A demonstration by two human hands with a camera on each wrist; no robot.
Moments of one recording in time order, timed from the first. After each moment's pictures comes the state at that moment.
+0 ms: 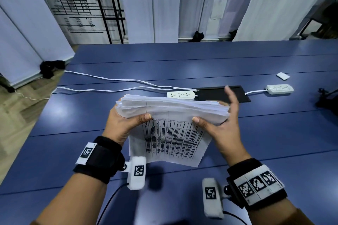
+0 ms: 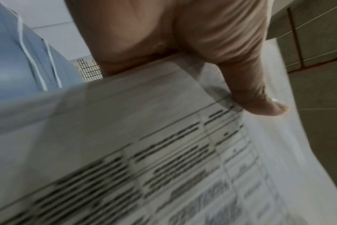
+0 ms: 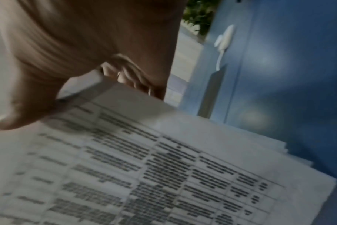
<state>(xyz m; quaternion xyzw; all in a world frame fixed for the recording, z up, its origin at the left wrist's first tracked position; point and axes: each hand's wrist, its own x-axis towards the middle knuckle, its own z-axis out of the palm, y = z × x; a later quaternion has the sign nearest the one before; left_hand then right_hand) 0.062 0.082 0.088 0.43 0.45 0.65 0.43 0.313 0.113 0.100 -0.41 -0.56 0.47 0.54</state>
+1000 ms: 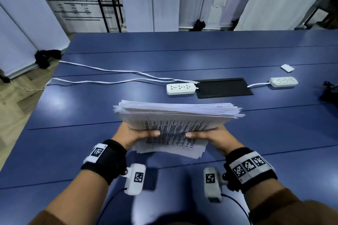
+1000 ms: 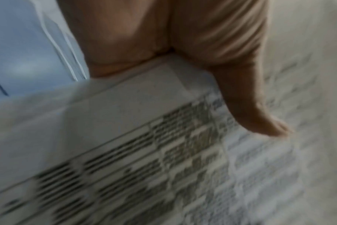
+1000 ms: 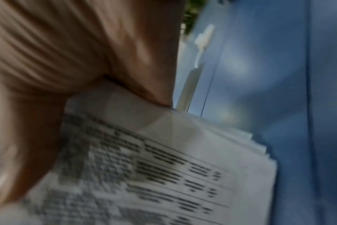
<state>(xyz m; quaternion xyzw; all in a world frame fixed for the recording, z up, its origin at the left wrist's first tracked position) 0.066 0.082 0.039 0.41 0.52 0.54 0.52 0.322 0.135 0.051 -0.45 -0.51 0.65 0.34</state>
